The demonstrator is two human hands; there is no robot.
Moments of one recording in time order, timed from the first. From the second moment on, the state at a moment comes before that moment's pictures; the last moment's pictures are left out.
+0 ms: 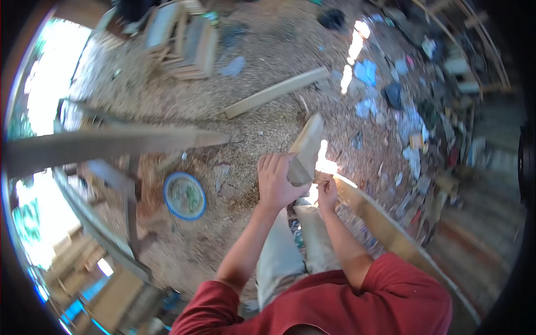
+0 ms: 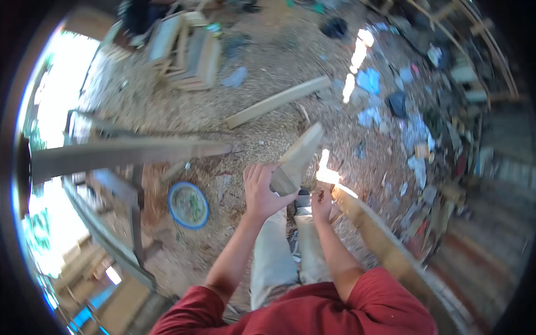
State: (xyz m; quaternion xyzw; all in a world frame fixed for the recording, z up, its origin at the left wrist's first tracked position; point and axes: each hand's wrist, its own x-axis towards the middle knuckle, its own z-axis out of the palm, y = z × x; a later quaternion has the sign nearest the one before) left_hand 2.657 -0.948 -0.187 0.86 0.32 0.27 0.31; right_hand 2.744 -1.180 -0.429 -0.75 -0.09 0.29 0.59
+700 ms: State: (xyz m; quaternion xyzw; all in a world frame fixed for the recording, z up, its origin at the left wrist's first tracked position) left_hand 2.280 -1.238 0.076 0.48 0.79 0.37 0.04; right_hand 2.387 -1.200 -0.109 -0.29 -0.73 0.46 0.42
